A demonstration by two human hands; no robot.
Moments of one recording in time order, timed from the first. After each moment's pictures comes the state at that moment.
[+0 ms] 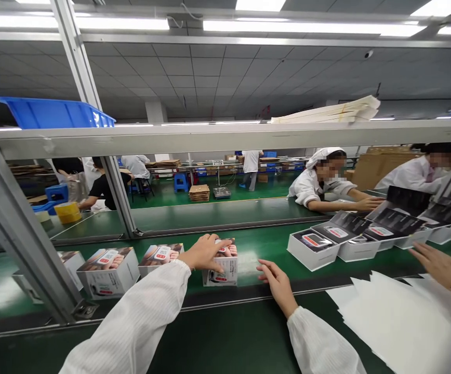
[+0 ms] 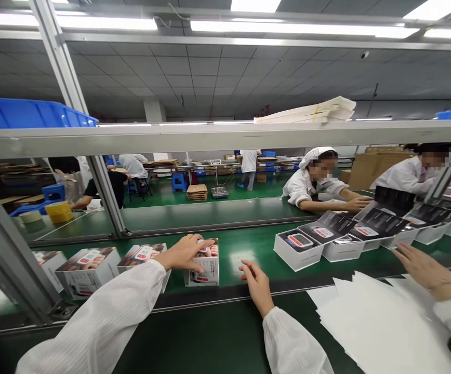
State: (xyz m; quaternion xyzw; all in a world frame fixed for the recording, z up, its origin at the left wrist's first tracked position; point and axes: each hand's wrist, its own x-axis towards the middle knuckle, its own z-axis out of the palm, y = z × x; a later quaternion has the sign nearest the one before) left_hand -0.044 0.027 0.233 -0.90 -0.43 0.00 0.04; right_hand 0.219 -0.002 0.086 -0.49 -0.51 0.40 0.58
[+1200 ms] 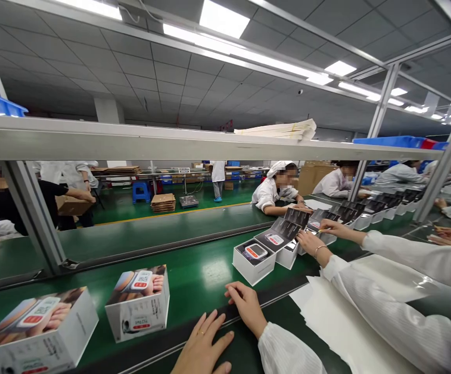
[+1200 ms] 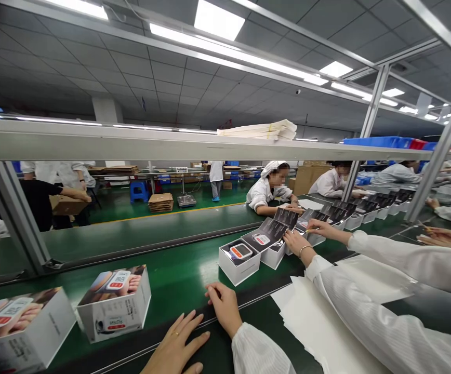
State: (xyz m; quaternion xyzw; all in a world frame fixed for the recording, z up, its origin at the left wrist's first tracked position) left_hand 0.007 -0.048 0.070 -0.95 -0.26 -0.15 0.03; right_hand 0.215 -0.010 0.086 -0.50 -0.59 0.34 0.54
